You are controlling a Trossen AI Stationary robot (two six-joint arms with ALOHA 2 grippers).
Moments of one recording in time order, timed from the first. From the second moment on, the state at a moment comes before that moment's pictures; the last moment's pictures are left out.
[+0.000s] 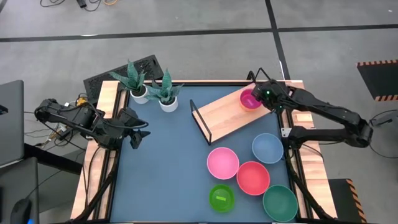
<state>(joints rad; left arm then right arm) -0.31 0.76 0.94 -0.96 -0.48 -0.80 -0.57 0.95 0.84 -0.83 0.29 1.41</state>
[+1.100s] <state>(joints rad) -0.31 0.76 0.95 -0.96 -0.48 -0.81 0.60 1.57 1.30 -0.48 0.18 0.95</state>
